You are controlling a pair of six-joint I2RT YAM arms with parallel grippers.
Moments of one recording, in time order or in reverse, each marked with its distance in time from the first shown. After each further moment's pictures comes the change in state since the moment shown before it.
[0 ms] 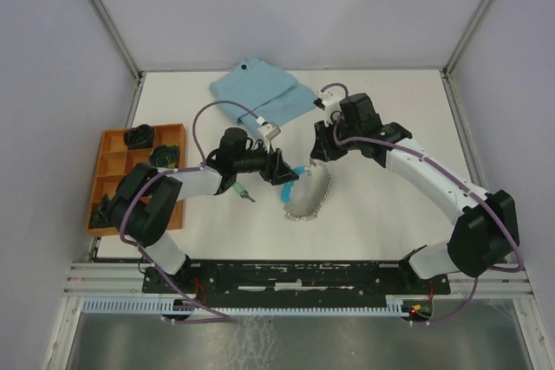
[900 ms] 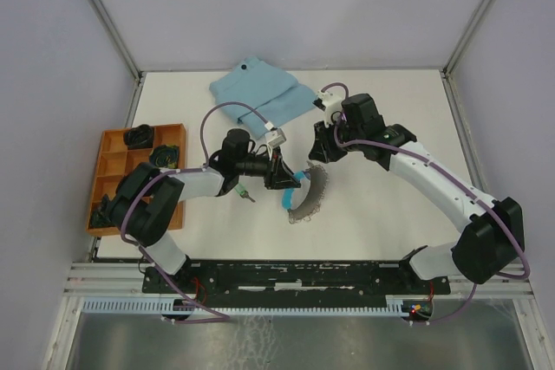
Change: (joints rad) left arm -0.013 -0.001 -0.003 0.044 0.233 0.046; right arm 0.013 -0.043 0.000 -0.011 -0.037 -0.004
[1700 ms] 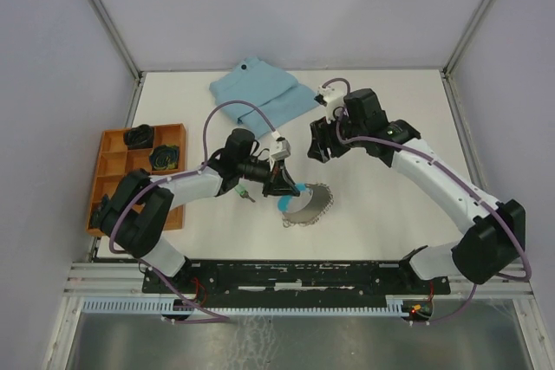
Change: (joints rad) left arm -0.045 -0.083 0.037 -0.262 0.089 0.315; right arm -0.004 0.021 0.059 -0.059 0.028 -0.029
